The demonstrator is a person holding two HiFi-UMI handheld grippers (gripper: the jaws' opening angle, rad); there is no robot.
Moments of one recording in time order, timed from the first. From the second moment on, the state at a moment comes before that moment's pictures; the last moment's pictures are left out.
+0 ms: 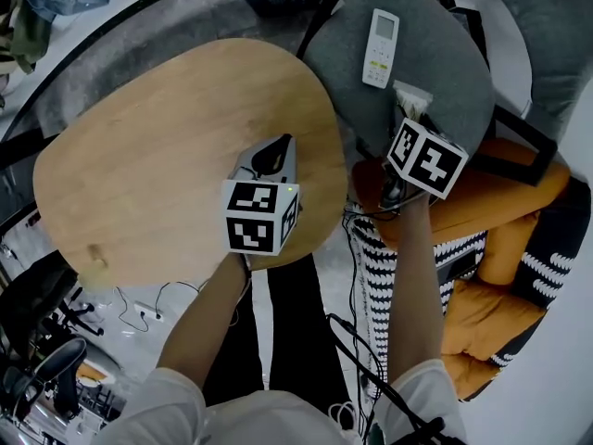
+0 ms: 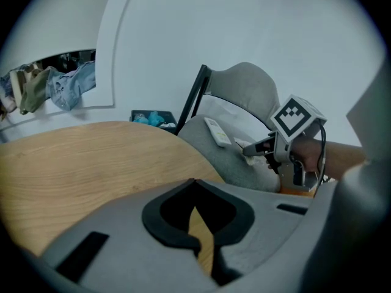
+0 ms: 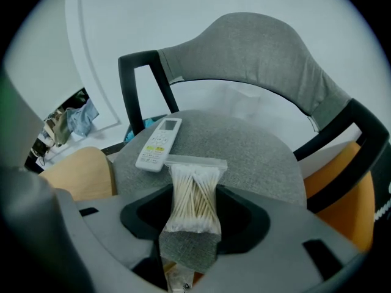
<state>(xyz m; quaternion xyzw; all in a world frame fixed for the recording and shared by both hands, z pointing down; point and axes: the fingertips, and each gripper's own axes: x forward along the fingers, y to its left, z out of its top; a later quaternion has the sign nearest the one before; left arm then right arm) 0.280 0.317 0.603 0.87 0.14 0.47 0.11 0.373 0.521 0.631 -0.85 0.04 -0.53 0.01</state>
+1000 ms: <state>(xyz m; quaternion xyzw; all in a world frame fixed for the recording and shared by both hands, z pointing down) 0.228 0.224 0.571 0.87 0.08 0.46 0.15 0.335 0.451 0.588 -0.85 0.06 -0.52 -0.02</state>
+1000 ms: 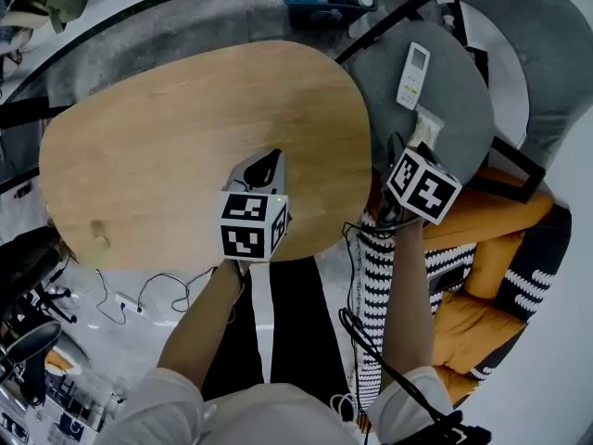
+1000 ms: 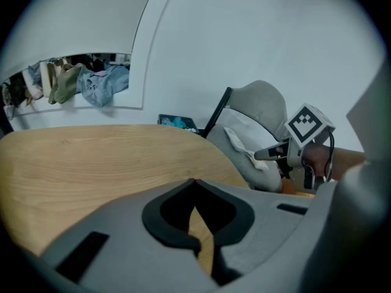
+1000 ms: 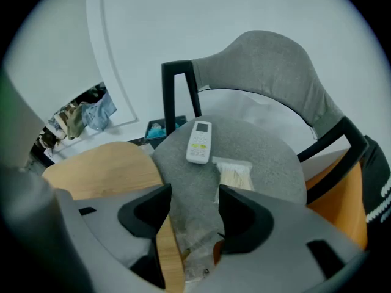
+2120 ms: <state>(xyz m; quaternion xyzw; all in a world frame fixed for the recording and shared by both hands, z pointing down) 0.024 -0.044 0.549 0.86 -0.15 0.41 0.28 0.149 0.118 0.552 -0.81 0.26 -0.51 -0.10</state>
